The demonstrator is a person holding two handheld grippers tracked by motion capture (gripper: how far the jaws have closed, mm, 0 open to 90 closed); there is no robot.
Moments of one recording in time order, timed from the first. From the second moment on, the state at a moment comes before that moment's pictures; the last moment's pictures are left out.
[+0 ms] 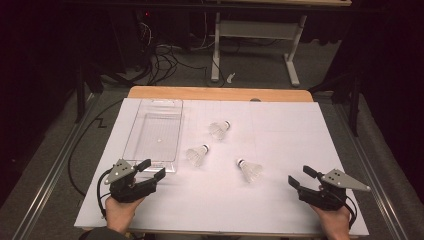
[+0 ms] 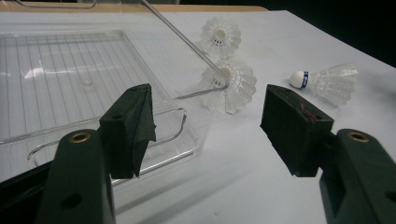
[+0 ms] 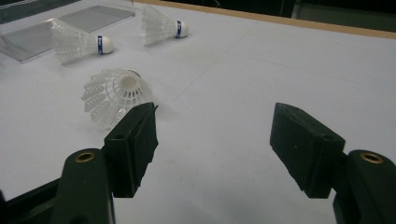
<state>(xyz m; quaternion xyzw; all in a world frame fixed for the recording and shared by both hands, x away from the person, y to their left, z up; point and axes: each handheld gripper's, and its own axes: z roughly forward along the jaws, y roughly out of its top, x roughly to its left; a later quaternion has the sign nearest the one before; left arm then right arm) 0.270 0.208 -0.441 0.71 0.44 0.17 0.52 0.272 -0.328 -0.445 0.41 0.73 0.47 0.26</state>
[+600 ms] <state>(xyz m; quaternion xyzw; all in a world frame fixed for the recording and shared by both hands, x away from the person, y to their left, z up) 0.272 0.191 -0.427 0.72 0.41 0.17 0.53 0.272 -0.328 -0.444 0.41 0.73 0.48 0.26</state>
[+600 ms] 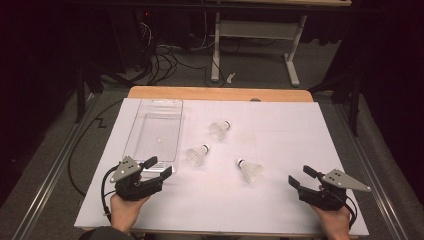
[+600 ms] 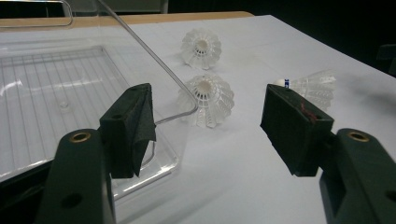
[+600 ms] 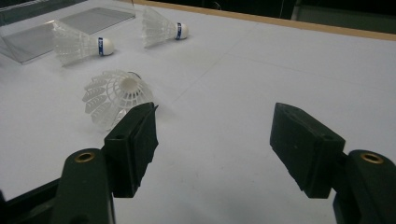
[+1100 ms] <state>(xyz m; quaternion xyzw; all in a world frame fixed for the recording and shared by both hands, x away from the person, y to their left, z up) 0.282 0.175 -0.420 0.73 0.40 0.17 0.52 0.272 -0.328 -0.444 0.41 0.73 0.48 0.26</state>
